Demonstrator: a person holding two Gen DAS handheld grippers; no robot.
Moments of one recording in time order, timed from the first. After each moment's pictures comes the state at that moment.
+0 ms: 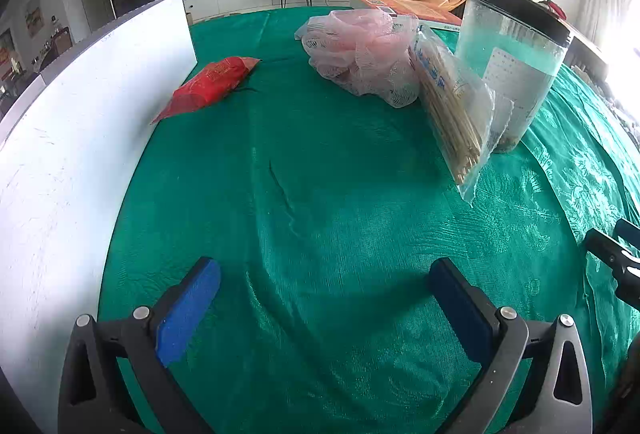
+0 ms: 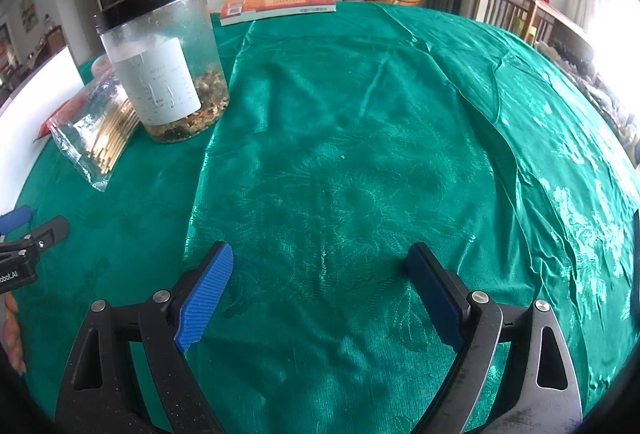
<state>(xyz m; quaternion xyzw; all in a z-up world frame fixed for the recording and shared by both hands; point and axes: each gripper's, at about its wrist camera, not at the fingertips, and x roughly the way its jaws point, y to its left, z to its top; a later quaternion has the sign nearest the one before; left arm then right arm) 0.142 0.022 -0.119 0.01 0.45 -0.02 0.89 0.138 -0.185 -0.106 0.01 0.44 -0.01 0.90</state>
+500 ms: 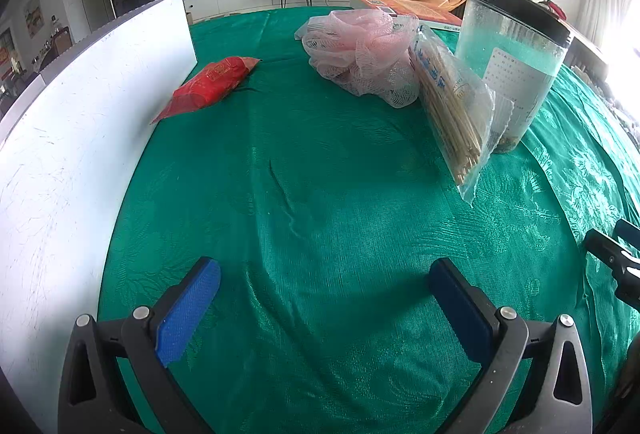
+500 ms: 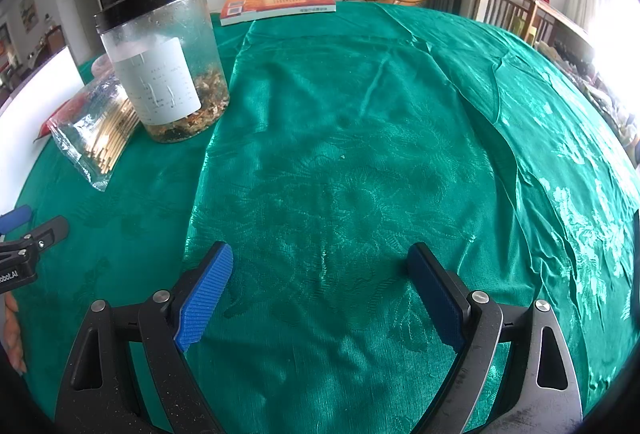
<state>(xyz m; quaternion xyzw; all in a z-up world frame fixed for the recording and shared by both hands) 0.142 0.022 -0.119 0.01 0.45 -0.02 0.89 0.137 -0.185 -0.105 0.01 0.44 -0.01 0.90</state>
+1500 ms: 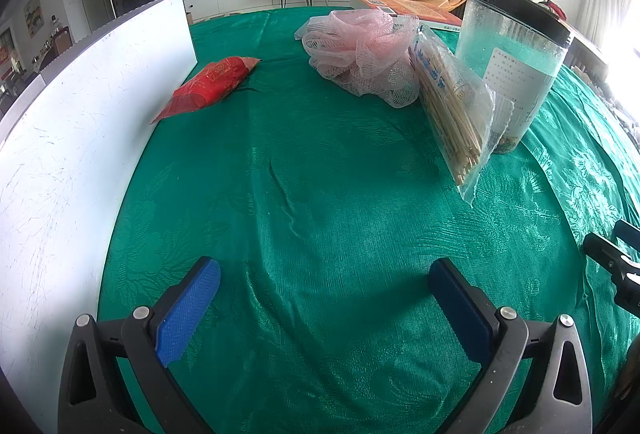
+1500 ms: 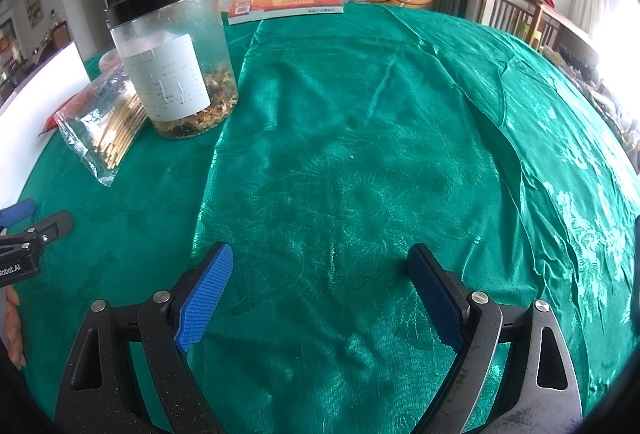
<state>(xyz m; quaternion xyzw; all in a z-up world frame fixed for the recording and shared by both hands) 0.143 0.022 -0.119 0.01 0.45 -0.02 0.89 0.136 -0.180 -0.104 0.00 0.44 0.00 0.90</state>
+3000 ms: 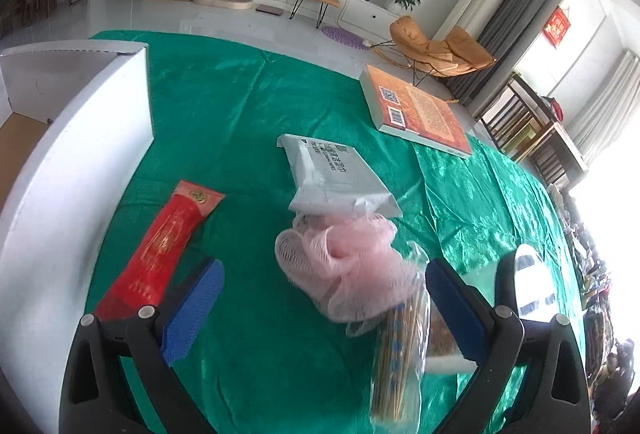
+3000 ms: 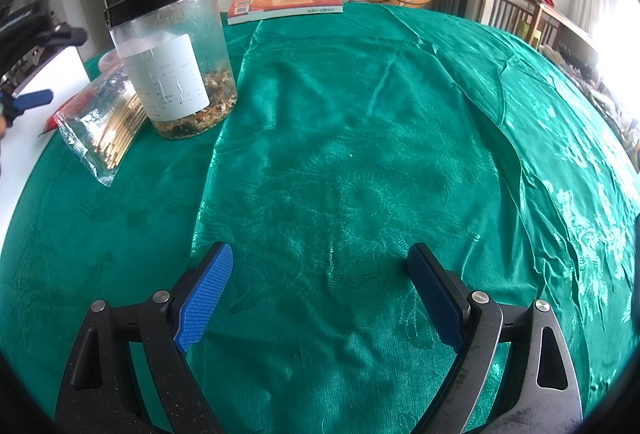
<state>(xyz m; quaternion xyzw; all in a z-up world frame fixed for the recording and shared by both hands) 0.298 0.051 -0.056 -0.19 0.45 -0.05 0.87 0.136 -0.181 -0.104 0.00 0.44 0.00 0.90</state>
